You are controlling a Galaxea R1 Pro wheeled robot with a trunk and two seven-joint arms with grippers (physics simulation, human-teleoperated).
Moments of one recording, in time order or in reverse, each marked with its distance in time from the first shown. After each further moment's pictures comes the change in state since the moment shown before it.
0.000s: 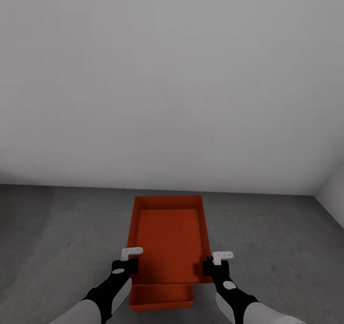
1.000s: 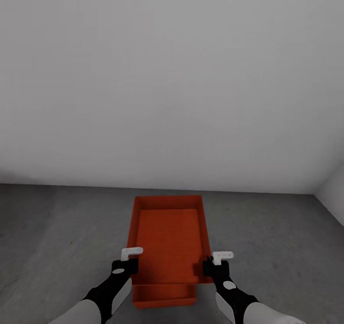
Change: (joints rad) left arm 0.000 0.000 -0.003 -0.001 0.002 0.000 0.001; right arm 0.000 0.000 0.000 0.000 0.000 -0.001 0.000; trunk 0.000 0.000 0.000
